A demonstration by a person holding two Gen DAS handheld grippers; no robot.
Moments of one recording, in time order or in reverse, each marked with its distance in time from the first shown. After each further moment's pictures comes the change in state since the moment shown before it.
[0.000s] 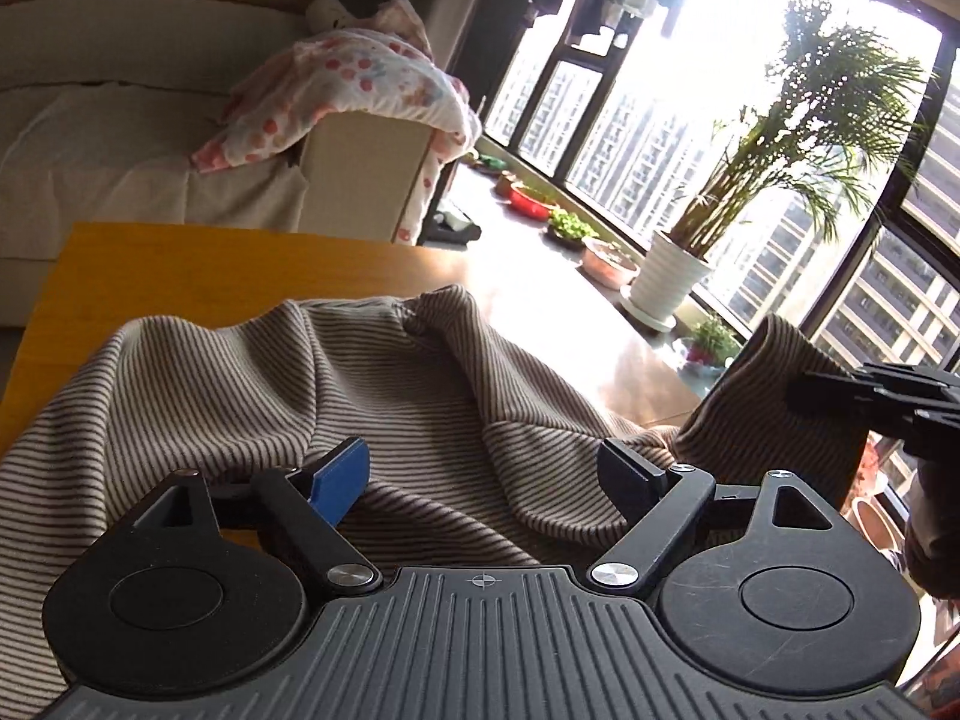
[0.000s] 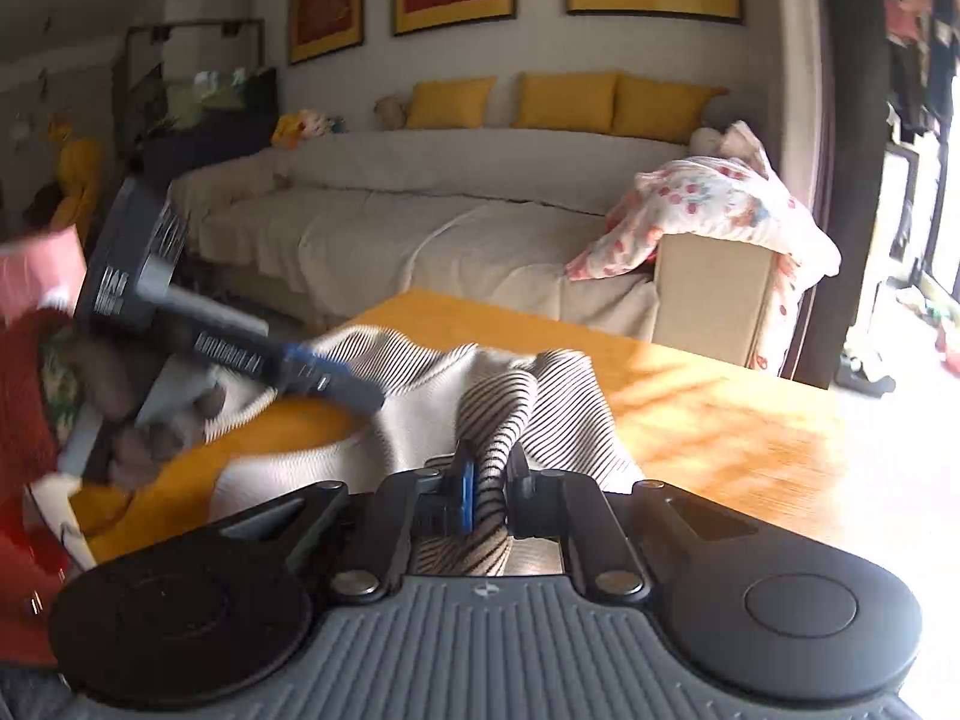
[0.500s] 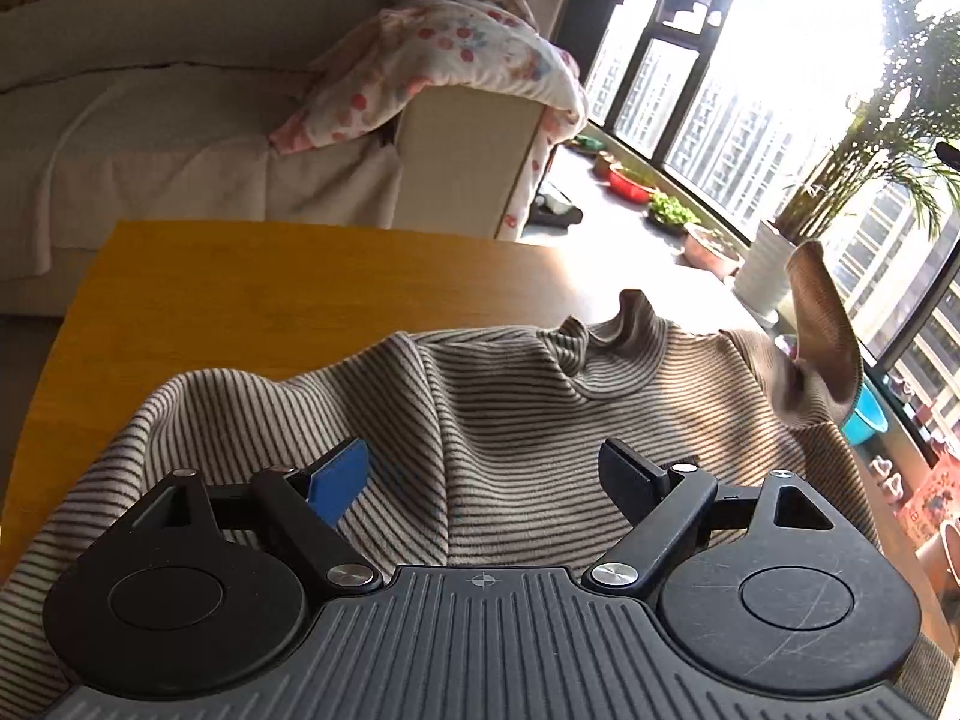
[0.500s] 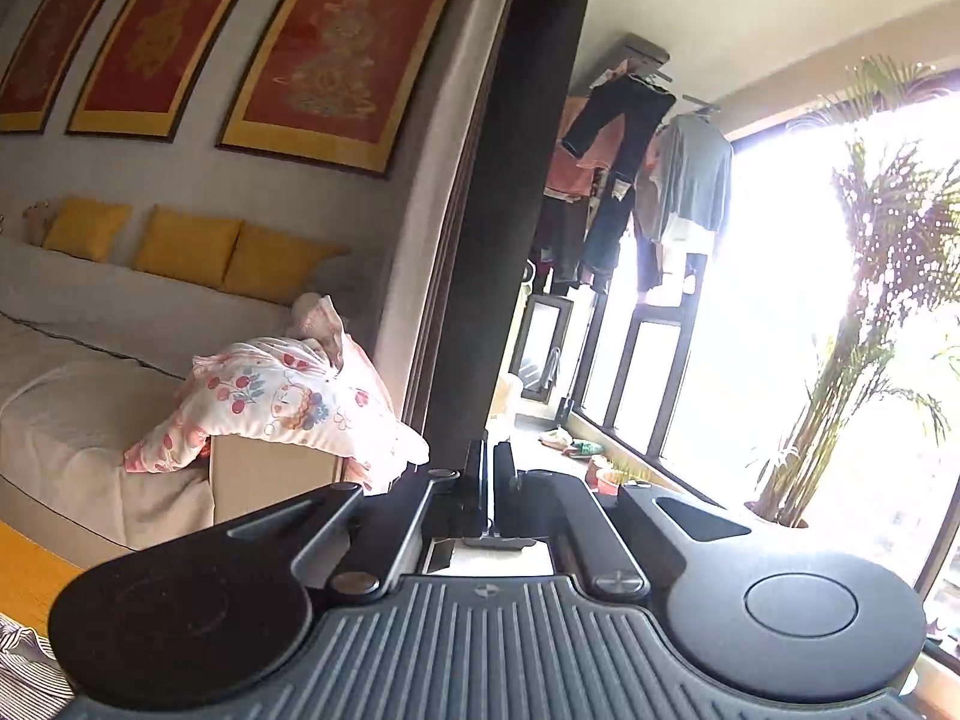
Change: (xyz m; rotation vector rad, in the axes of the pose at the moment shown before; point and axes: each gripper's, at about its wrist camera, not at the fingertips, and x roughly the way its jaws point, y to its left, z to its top) left arm 0.071 0.046 0.039 -0.033 0.036 0.218; right arm 0.023 -0.181 0.112 -0.045 -0.307 -0.752
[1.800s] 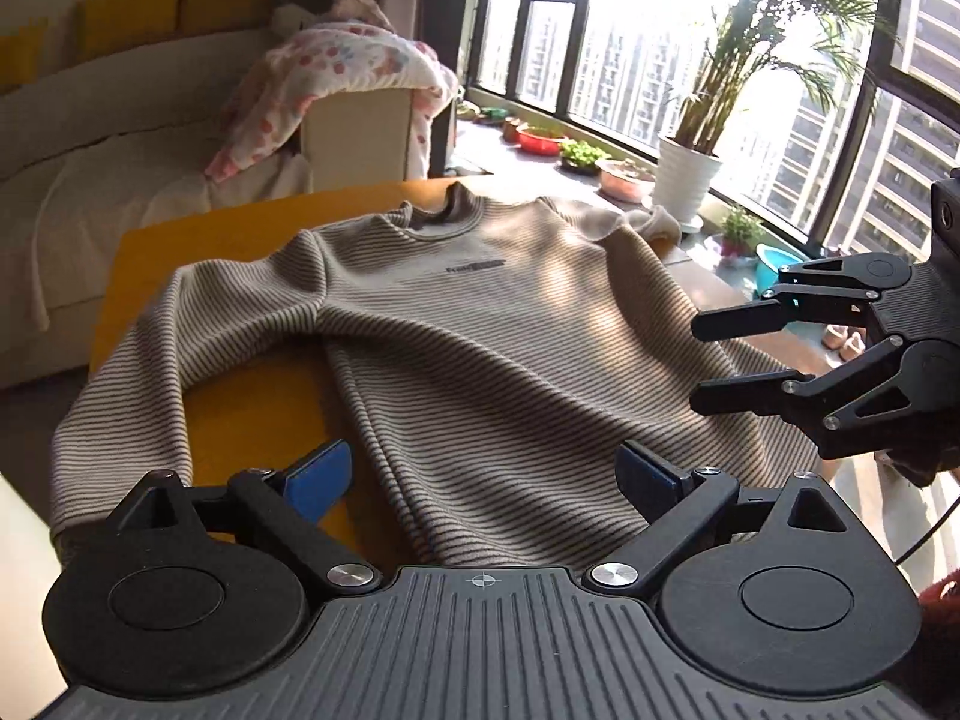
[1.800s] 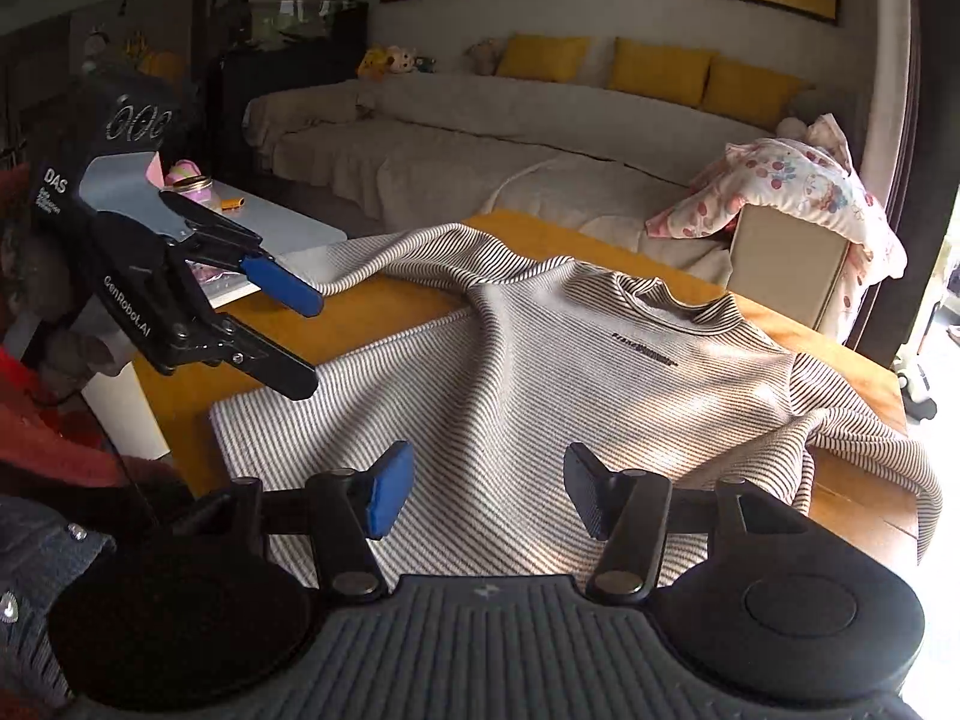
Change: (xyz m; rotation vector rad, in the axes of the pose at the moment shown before) left arm -0.157 -0.065 -0.116 0.267 0.002 -0.048; right arm -0.214 0.146 -0.134 -0.194 0.345 0.882
